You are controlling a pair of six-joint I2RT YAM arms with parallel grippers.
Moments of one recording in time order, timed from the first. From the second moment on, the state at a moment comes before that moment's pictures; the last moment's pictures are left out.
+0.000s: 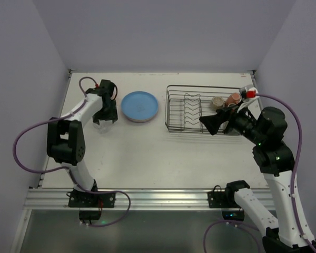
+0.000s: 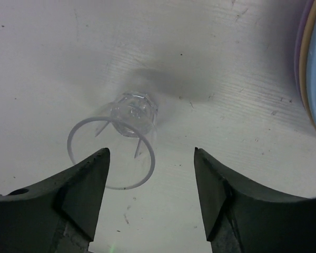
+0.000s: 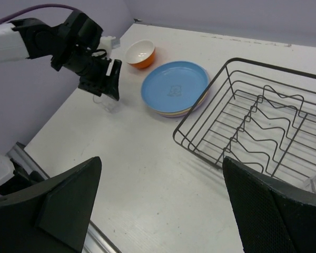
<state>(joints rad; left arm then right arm) -0.17 1.80 1.36 -0.85 -0.26 -0.36 0.19 0.73 1.10 -0.54 -0.50 0.27</state>
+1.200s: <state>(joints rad) -0.55 0.79 0.82 -0.54 -0.07 -0.32 0.05 1.72 1.36 -0.84 0.11 0.18</state>
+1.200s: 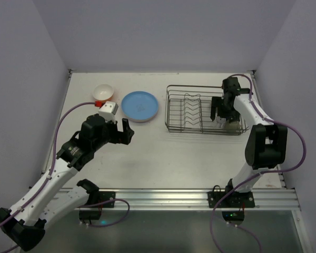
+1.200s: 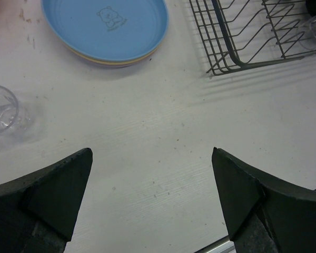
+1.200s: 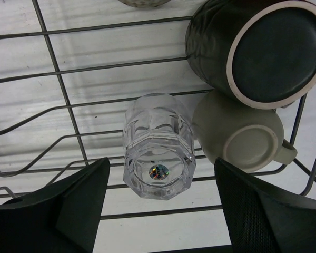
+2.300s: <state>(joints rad) -0.56 0.81 0.82 -0.53 -0.05 -0.31 0.05 1.73 1.39 -0.84 0.09 0.13</state>
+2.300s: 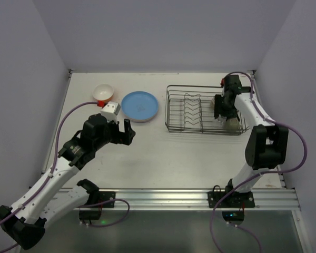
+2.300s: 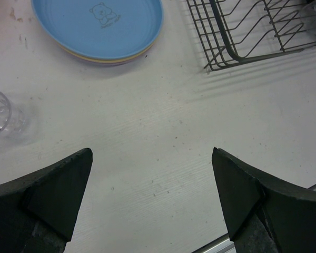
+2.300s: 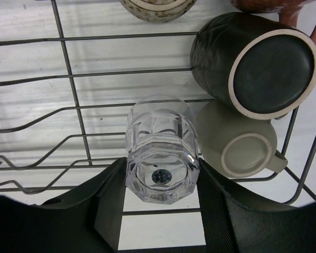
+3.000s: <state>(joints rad) -0.56 0.75 0.79 -0.36 0.13 -0.43 0.06 1.22 1.34 -0.76 -0.27 0.15</state>
